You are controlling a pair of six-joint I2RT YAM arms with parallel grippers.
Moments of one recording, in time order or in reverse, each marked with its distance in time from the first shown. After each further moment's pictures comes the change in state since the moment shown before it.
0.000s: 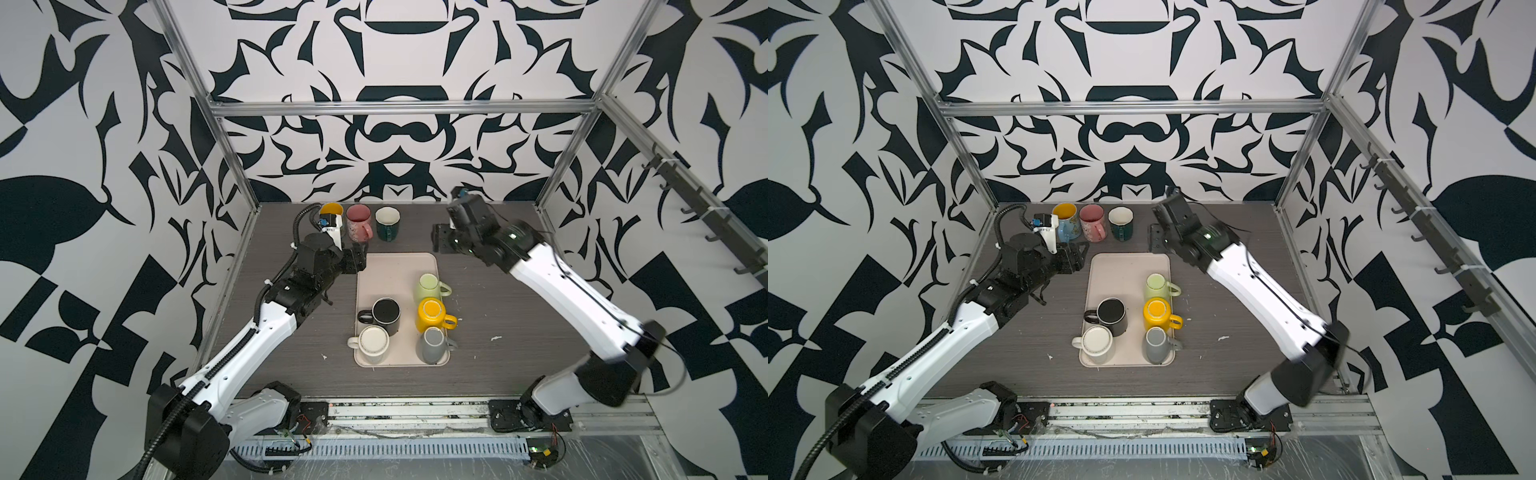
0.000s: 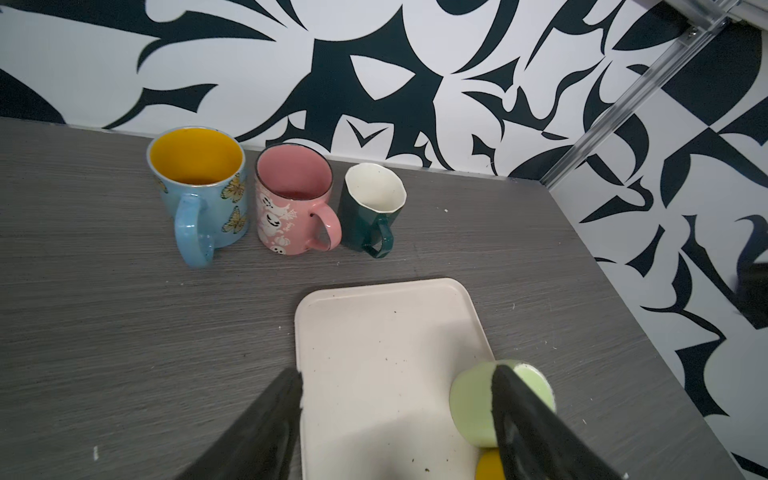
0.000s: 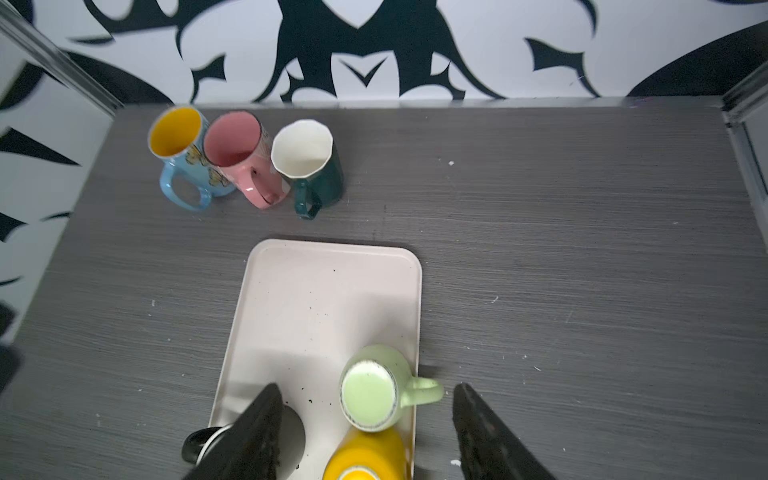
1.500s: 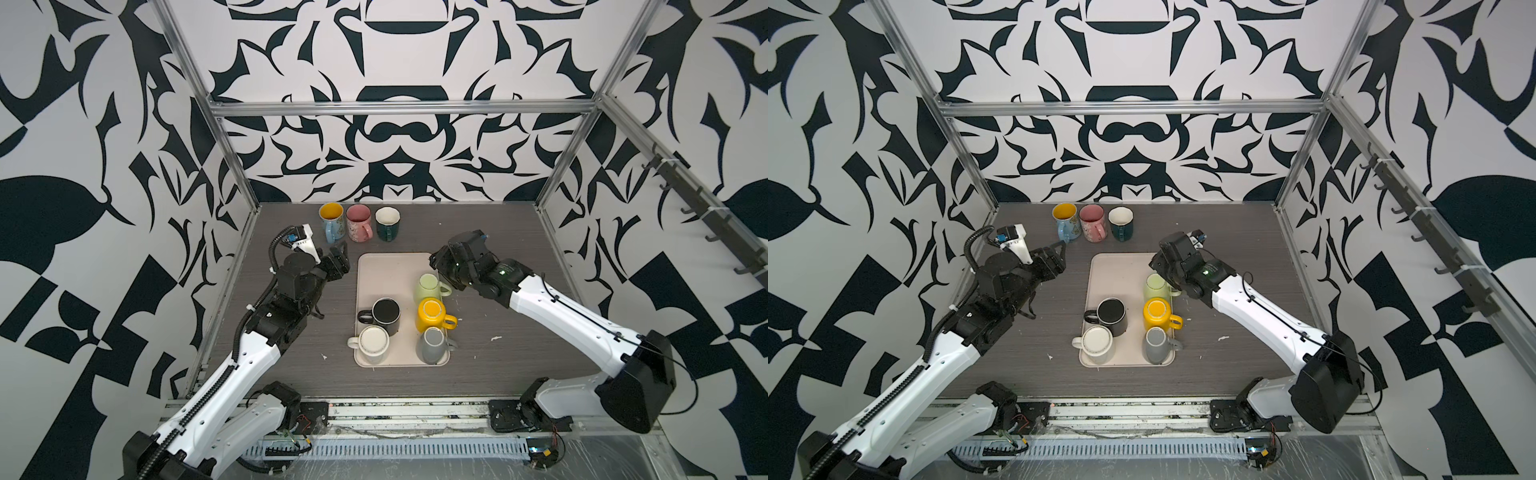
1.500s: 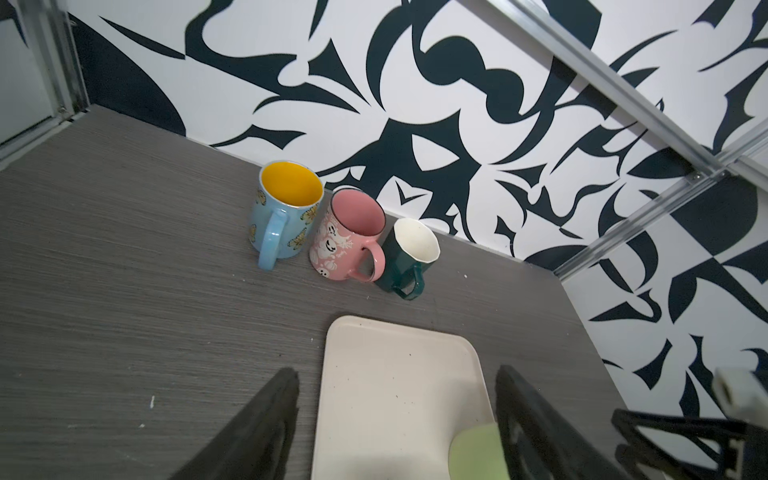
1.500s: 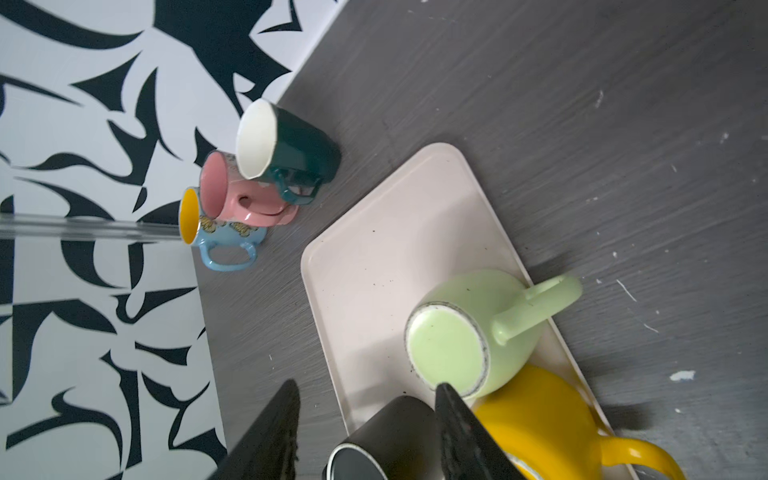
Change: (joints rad) left arm 0.001 -0.251 -0.136 0.030 -0.238 -0.163; right arm -0.021 -0.056 -0.486 0.421 -0.152 0.761
